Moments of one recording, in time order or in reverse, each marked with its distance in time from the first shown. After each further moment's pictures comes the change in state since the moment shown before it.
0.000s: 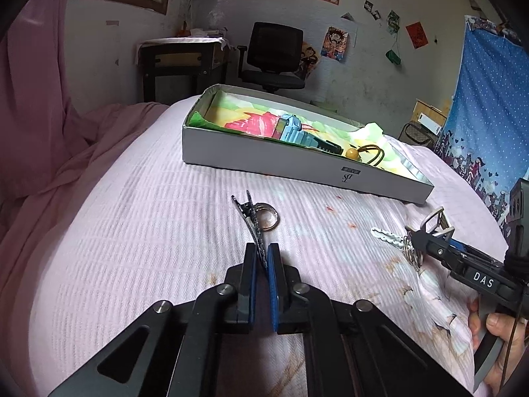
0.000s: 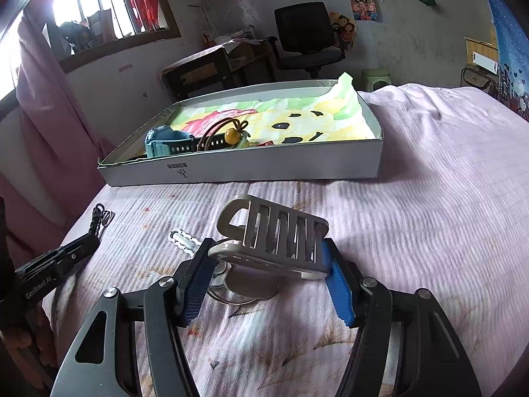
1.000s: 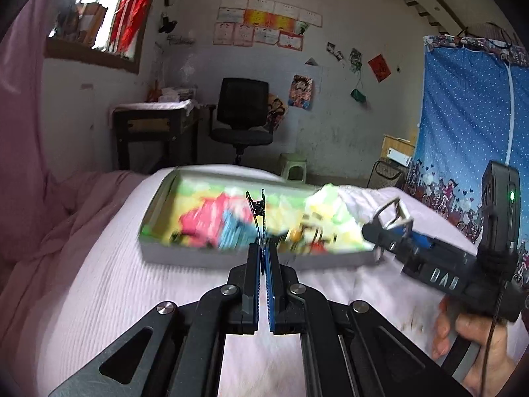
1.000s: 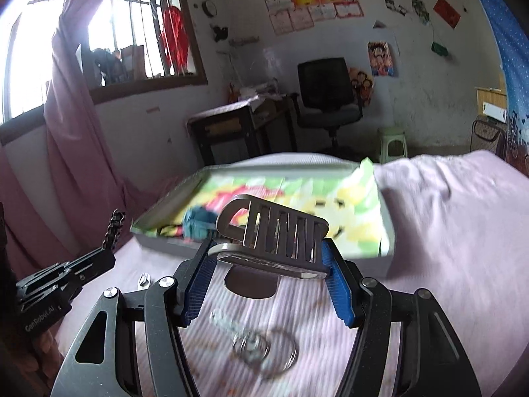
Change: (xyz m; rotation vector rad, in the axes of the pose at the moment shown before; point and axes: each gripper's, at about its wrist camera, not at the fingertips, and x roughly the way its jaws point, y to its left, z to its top) left arm -0.033 -0.050 0.058 0.101 -0.250 -0.105; right arm -0.039 0.021 0.050 -0.080 -0.251 0.047
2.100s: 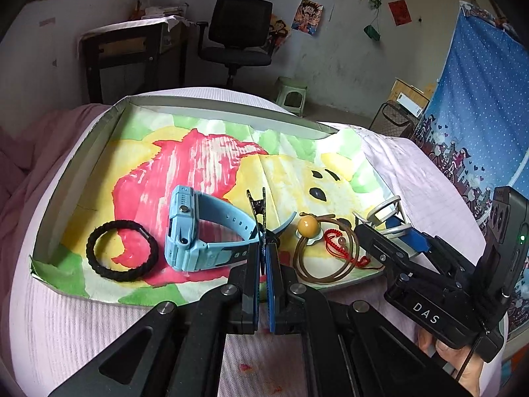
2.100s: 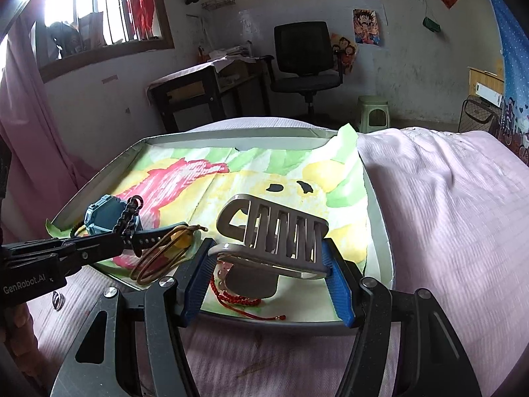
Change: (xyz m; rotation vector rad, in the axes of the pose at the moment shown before) left arm 0.133 0.002 0.010 -0.076 0.391 -0.040; right arm 0.102 -0.038 0.008 0.010 0.175 -0.103
